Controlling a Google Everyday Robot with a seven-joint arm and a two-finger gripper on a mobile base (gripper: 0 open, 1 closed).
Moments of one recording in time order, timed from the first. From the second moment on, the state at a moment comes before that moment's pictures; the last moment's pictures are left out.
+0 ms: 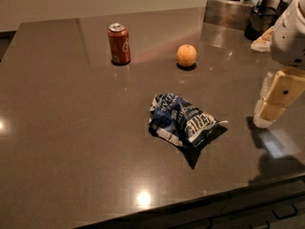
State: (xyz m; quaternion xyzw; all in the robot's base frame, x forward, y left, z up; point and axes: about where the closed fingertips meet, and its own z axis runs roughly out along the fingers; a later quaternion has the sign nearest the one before) arm 0.438 -0.217 0.976 -0.60 0.78 -0.03 0.16
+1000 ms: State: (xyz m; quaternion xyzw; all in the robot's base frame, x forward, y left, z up) arm 0.436 -0.181 0.965 -0.59 0.79 0.01 0.17
